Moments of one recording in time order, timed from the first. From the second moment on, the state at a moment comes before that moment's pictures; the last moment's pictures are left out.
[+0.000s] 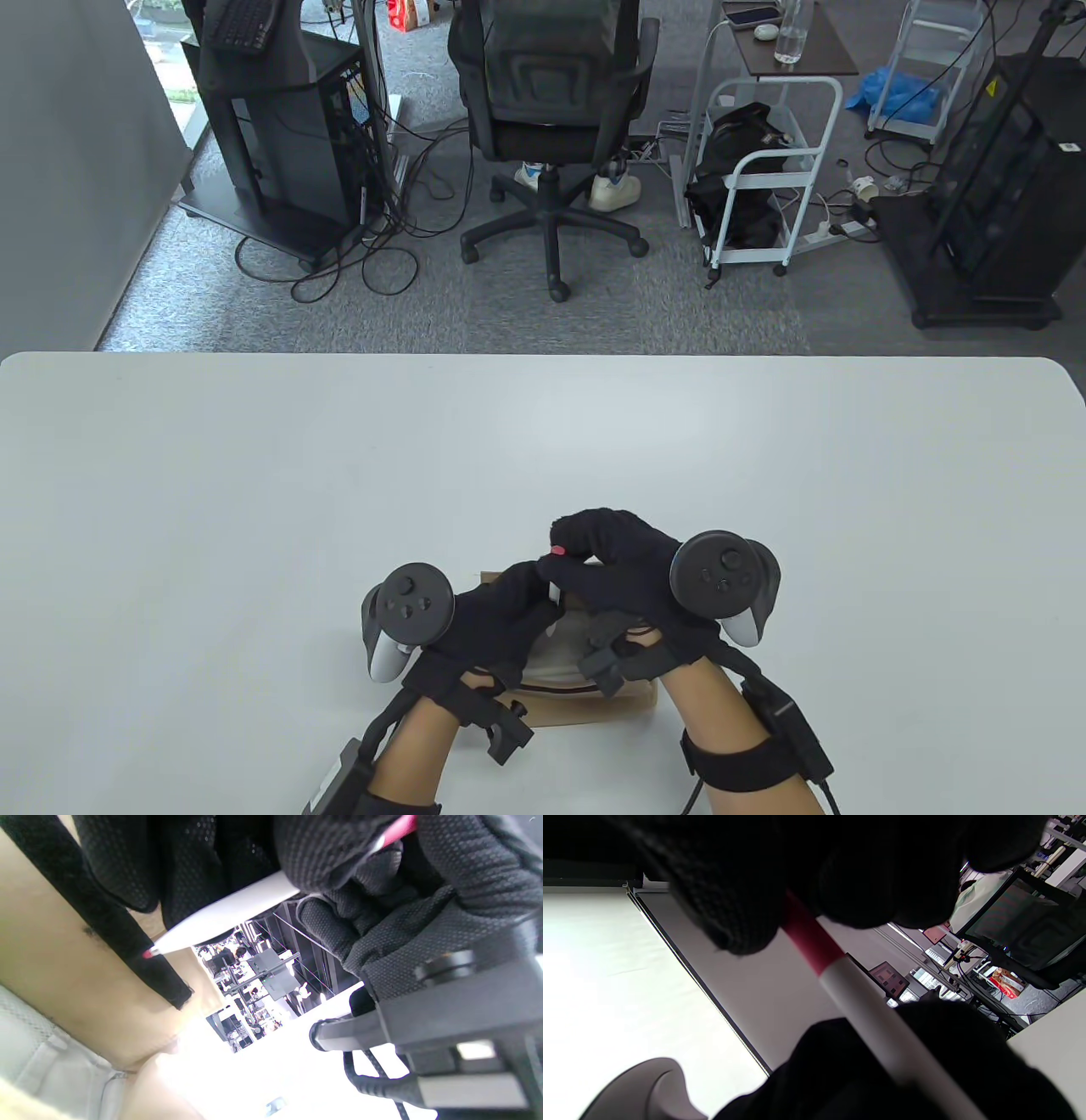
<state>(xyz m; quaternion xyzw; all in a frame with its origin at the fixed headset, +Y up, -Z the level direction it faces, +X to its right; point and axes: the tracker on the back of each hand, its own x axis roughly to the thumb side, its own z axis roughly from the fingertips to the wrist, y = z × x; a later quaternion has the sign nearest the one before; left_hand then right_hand) -0.118 -0.698 -0.298 -0.02 -0.25 0.53 0.81 0.088 -0.613 -0.305 0.22 -0.17 0.83 0.48</state>
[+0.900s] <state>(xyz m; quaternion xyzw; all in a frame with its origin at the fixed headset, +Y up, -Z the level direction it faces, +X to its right) -0.178 -0.663 -0.281 0.08 -0.21 0.43 0.88 0.158 -0.599 -0.323 0.01 -0.14 0.93 0.33</state>
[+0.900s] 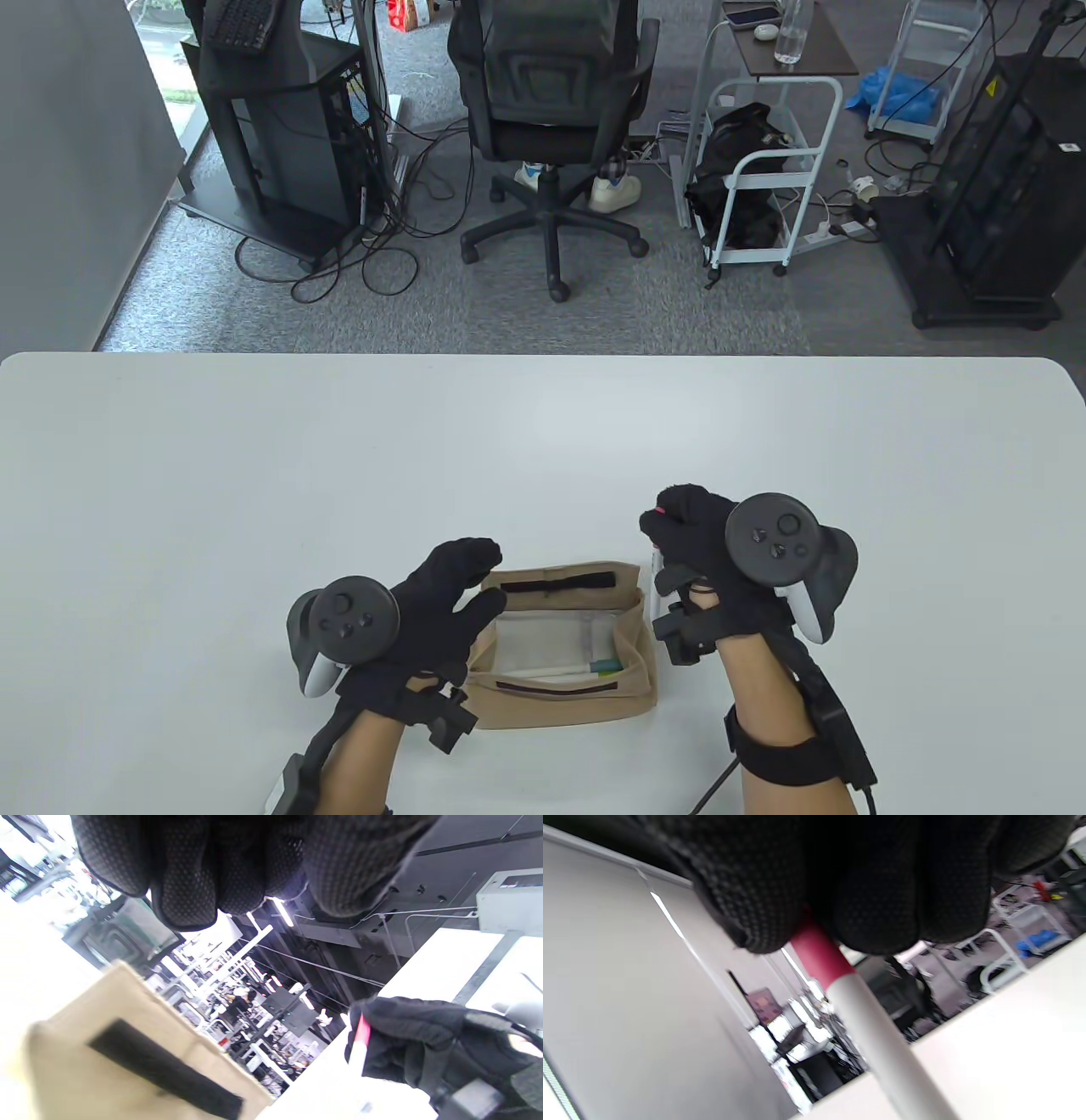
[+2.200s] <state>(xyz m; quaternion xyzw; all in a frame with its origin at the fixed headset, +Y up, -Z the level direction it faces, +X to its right) -0.211 -0.709 -0.282 0.05 -0.15 0.40 0.90 0.155 -0.752 -0.388 -0.16 0.08 0.98 0.08</state>
